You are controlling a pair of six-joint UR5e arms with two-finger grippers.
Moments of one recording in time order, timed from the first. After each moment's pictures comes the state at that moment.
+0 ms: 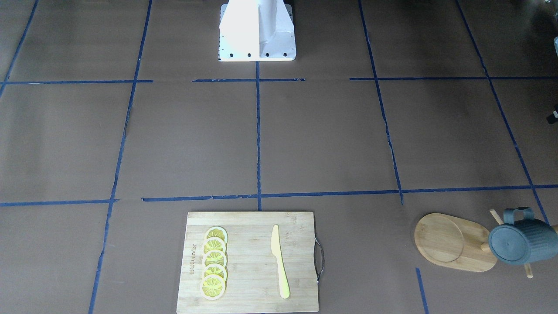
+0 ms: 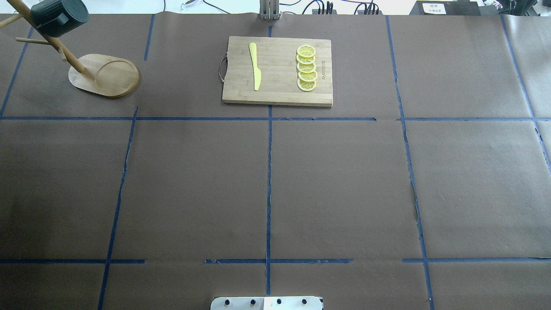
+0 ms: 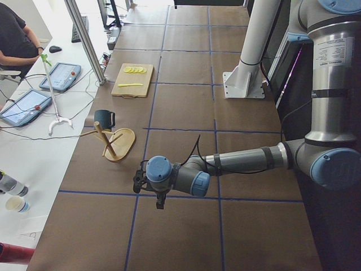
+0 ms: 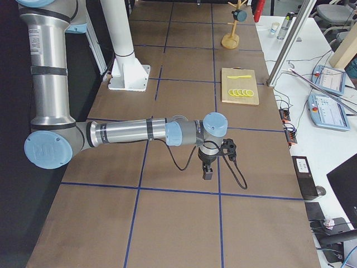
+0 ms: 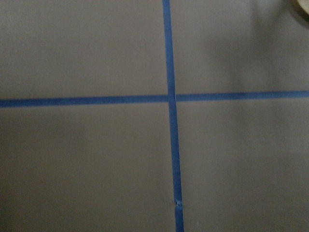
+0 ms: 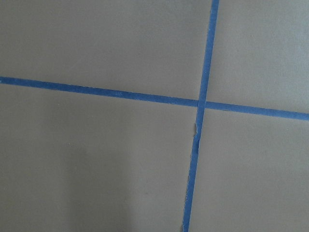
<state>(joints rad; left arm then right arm) -1.47 -1.48 -1.47 -1.92 -2.45 -0.14 1.45 -1.57 1.68 -1.59 2.31 0.04</state>
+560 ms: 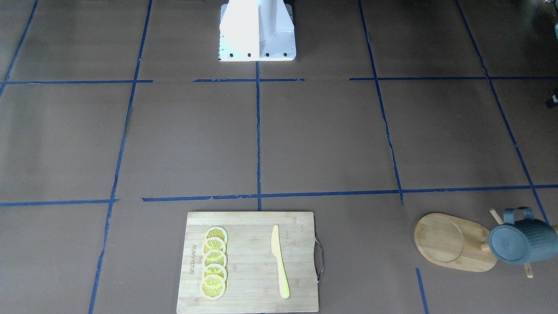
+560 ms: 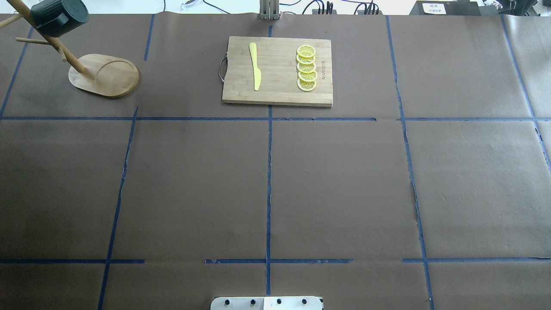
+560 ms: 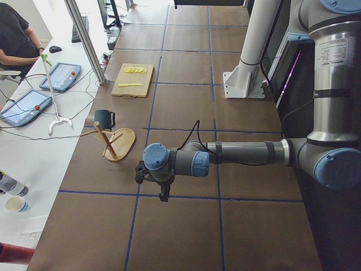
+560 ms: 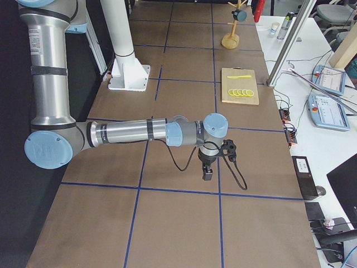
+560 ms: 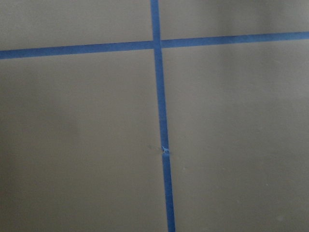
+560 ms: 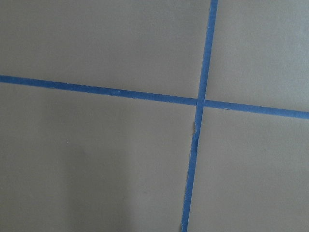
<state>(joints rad) -1.50 -1.48 -1.65 -1.58 -2.46 0.04 1.45 -1.56 1.68 -1.61 2.31 0.03</state>
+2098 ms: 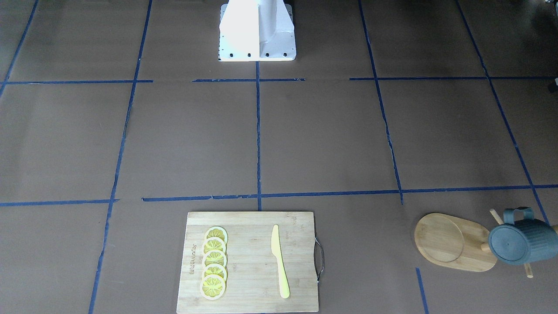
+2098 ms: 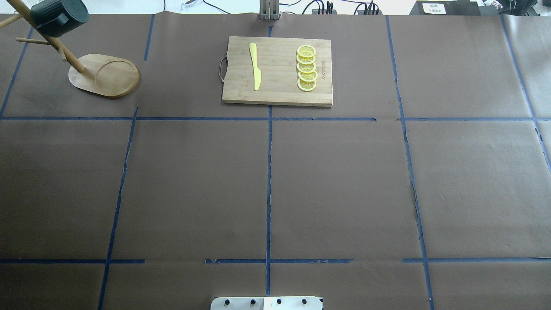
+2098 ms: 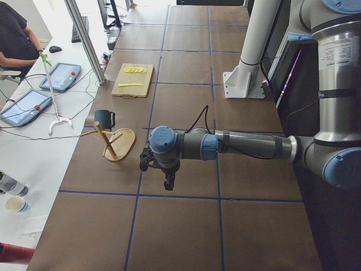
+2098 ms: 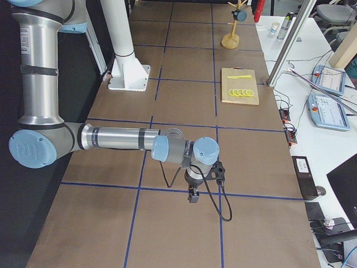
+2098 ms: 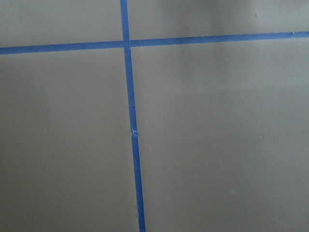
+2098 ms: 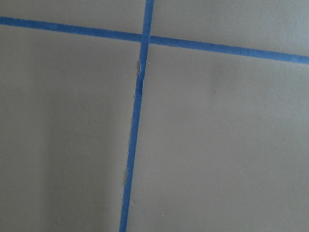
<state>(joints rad) -1.52 -1.44 -1.78 -1.50 -2.42 0.05 1.56 -1.62 1.62 -1.70 2.30 -0.21</state>
